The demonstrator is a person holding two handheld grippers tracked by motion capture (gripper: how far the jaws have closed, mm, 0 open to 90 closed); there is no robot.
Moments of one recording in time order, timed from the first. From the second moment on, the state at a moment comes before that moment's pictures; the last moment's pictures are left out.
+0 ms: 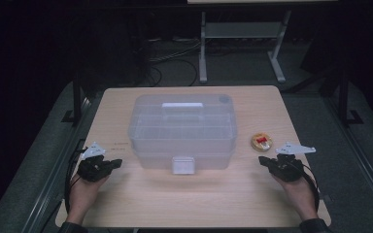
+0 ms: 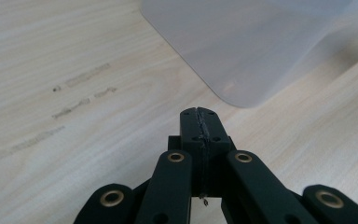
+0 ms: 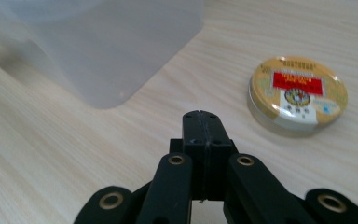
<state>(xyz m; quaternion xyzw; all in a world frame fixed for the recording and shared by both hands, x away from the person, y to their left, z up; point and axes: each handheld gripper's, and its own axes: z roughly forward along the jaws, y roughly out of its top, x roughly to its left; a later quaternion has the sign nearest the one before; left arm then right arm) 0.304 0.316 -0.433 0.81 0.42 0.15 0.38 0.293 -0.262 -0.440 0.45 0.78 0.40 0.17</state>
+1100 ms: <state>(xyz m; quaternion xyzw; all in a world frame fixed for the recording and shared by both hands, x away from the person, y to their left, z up) 0.340 0.301 -0.411 0.80 0.43 0.18 0.38 0.343 -0.237 -0.415 0.42 0.78 0.42 0.19</state>
